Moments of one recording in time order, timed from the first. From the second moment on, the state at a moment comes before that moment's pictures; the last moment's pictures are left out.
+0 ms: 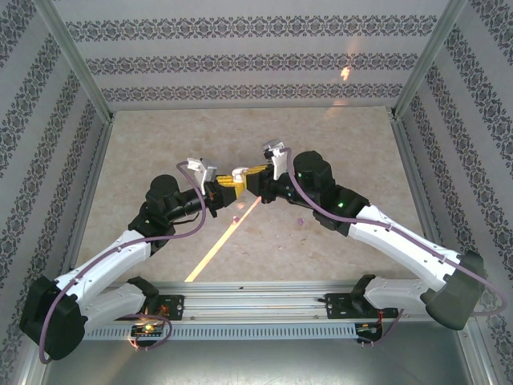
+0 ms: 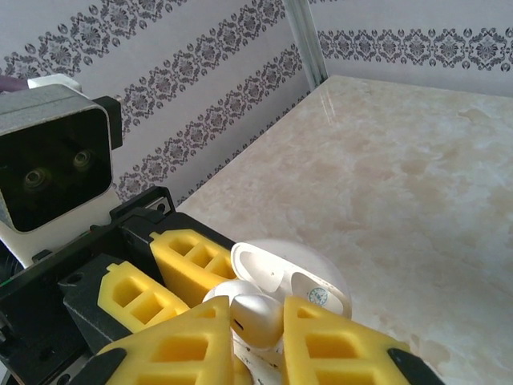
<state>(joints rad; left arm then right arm) -0.51 1.02 0.62 0.37 0.55 -0.34 0.81 1.19 1.05 -0.14 -0.23 0.37</state>
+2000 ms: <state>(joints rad) -0.51 1.06 0.55 0.51 0.56 -0.44 0.79 1.31 1.30 -0.50 -0.24 0.48</state>
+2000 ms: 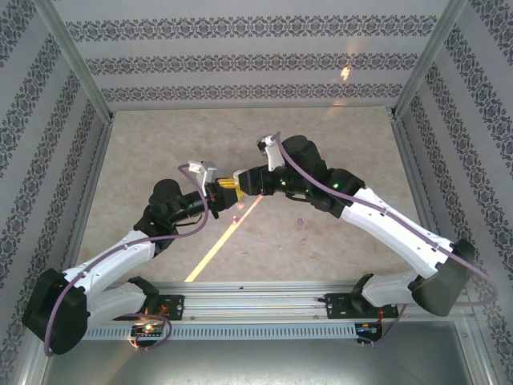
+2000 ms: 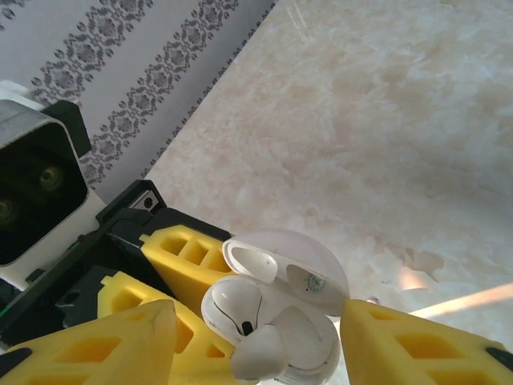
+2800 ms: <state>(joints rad) -0.51 1.07 0.56 0.50 0.58 -0.43 0.82 1.23 1.29 -0.58 -0.20 0.62</state>
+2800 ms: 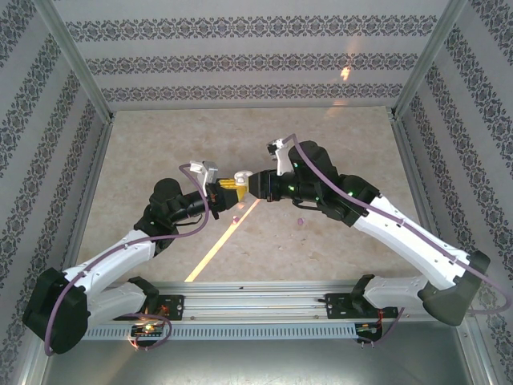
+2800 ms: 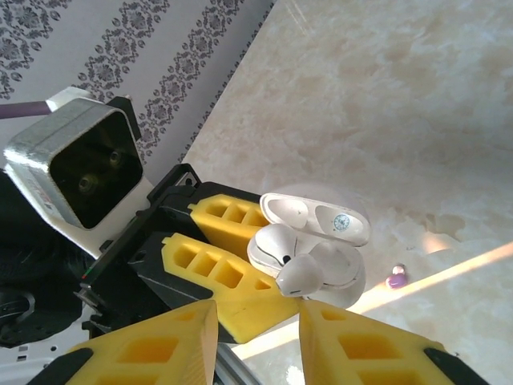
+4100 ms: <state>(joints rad) -0.51 1.04 0.56 0.47 0.58 -0.43 0.79 1.28 1.31 -0.63 -0.19 0.60</state>
